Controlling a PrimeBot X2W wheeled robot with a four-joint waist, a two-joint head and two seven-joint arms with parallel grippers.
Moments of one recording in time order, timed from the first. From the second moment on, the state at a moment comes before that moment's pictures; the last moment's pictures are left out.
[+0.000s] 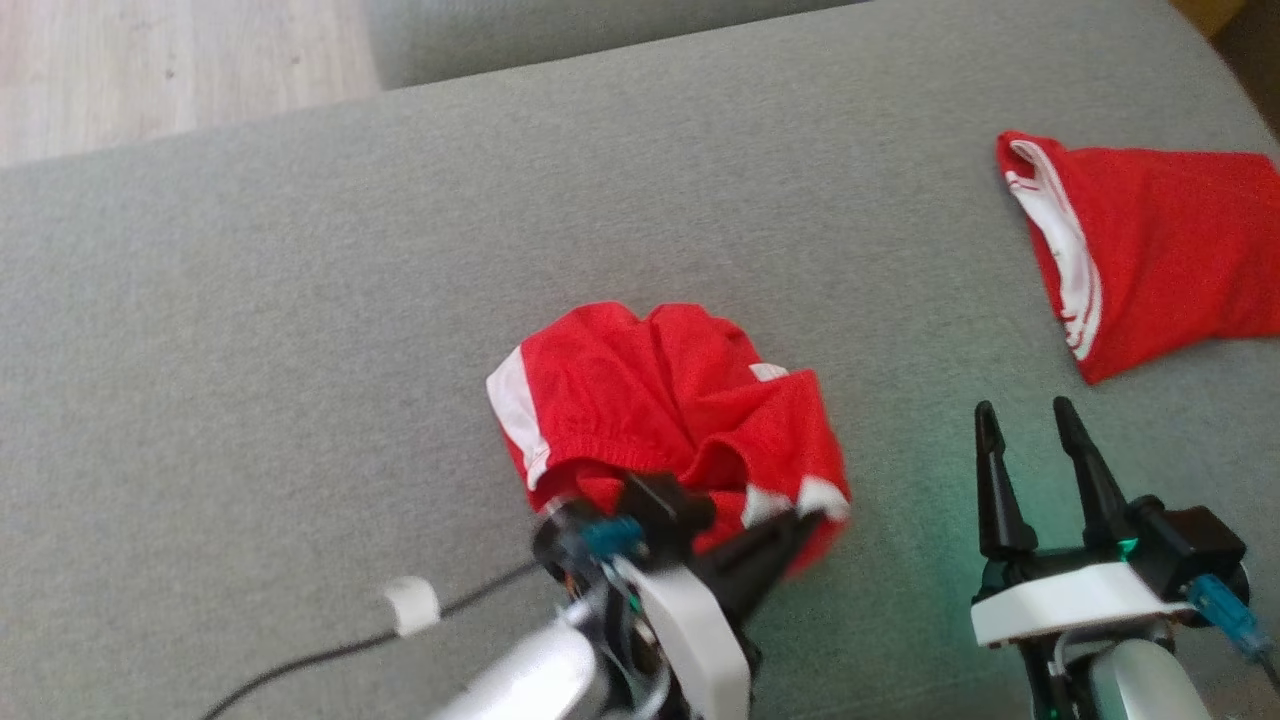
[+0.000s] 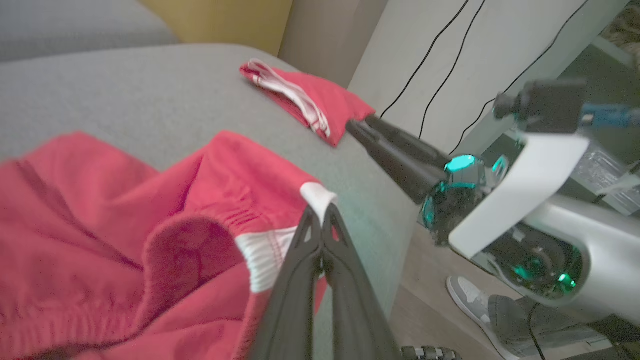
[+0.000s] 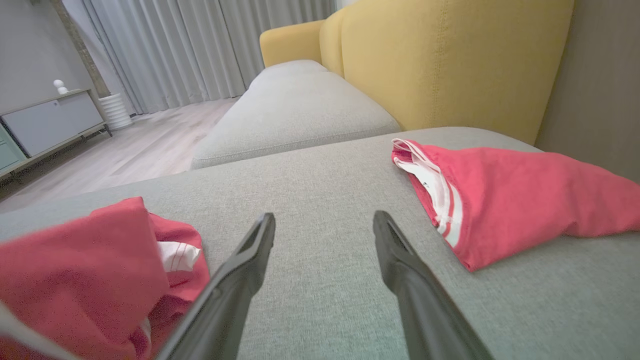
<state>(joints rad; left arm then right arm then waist) -0.33 0.13 -0.88 0.07 -0.59 -0.10 0.28 0.00 -0.04 0.03 0.21 0.17 0.12 -0.25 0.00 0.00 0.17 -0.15</state>
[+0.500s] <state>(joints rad) -0.19 0.28 -0.77 0.01 -0.76 -0.05 0.08 0.04 -0.04 -0.01 0.23 0.15 0.12 -0.25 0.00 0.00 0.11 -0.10</state>
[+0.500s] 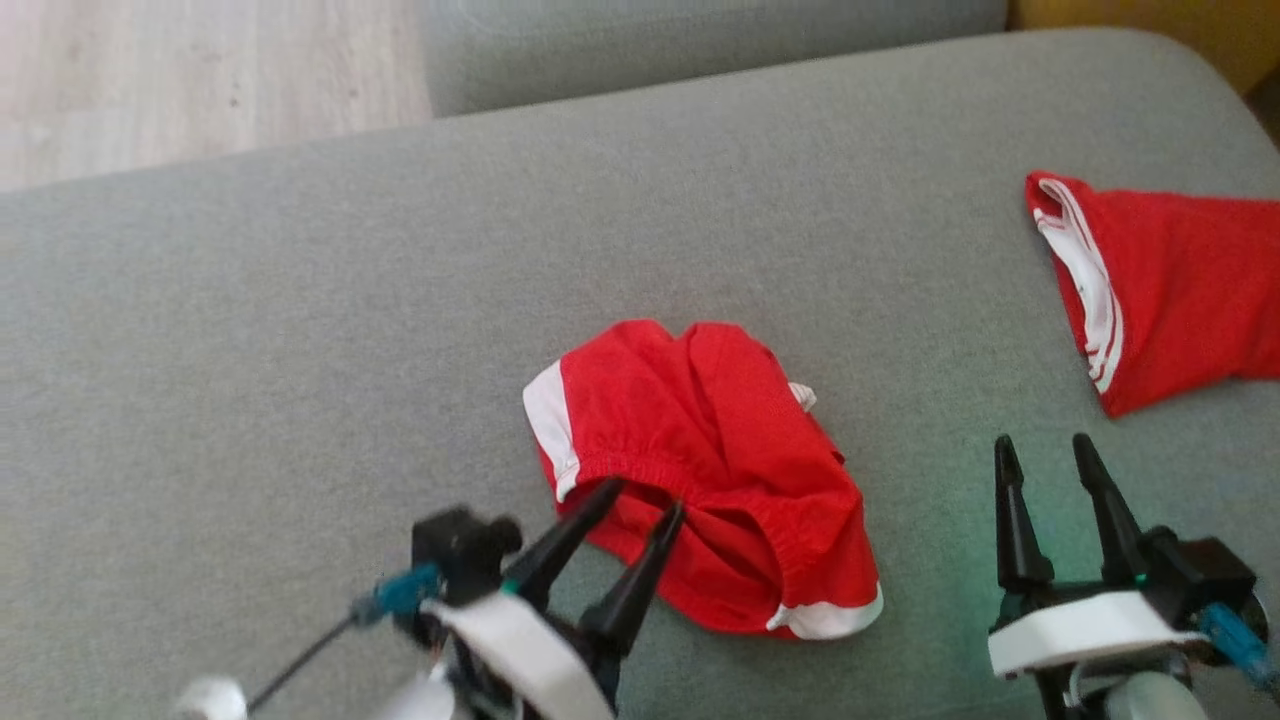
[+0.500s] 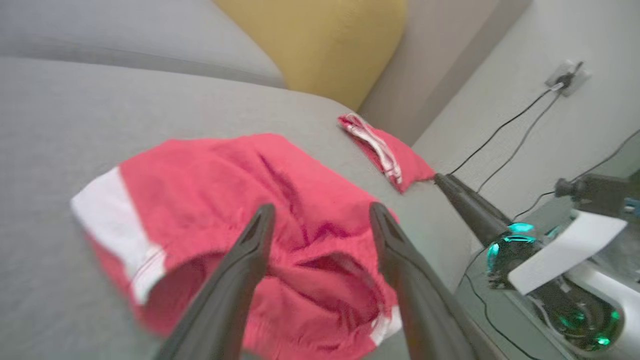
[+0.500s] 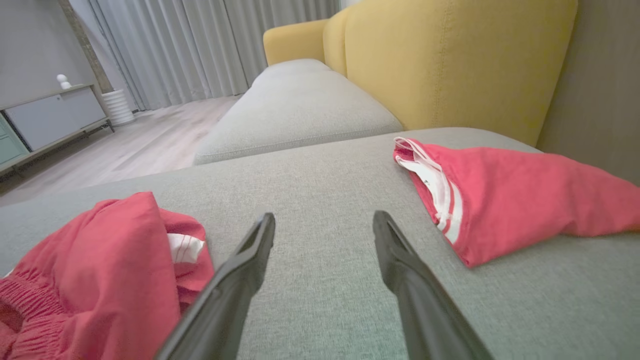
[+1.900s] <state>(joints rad) -0.63 0.46 -0.68 0.07 -1.12 -0.10 0.37 0.00 -0.04 0.04 0.23 0.19 0.12 -0.25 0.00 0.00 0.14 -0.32</state>
